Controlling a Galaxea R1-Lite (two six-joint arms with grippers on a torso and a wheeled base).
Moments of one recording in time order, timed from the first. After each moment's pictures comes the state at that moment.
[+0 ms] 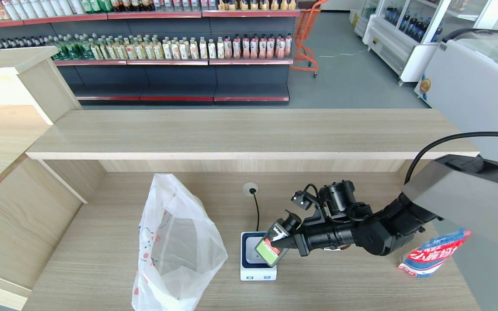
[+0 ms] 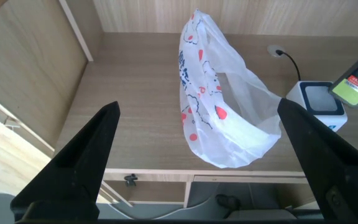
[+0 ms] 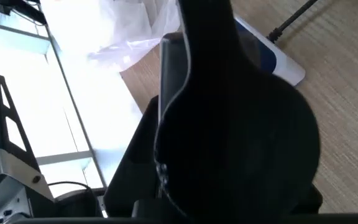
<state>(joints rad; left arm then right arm) 0.00 0.00 0.00 0.00 -0.02 0.00 0.45 2.27 -1.02 -0.56 0.70 -0.03</state>
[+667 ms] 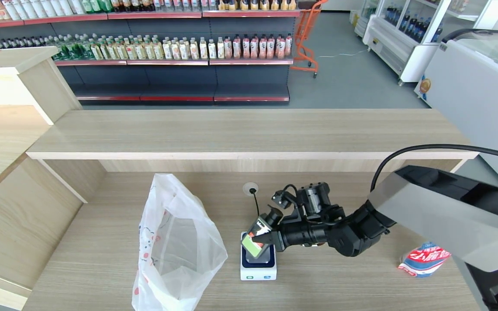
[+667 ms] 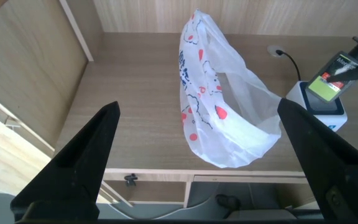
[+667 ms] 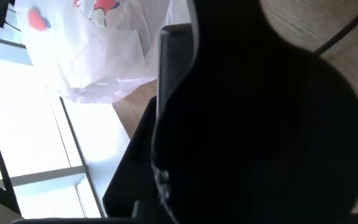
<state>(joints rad) 0.00 0.00 0.00 0.00 -0.02 0.00 0.52 2.40 -1.18 -0.62 0.60 0.05</state>
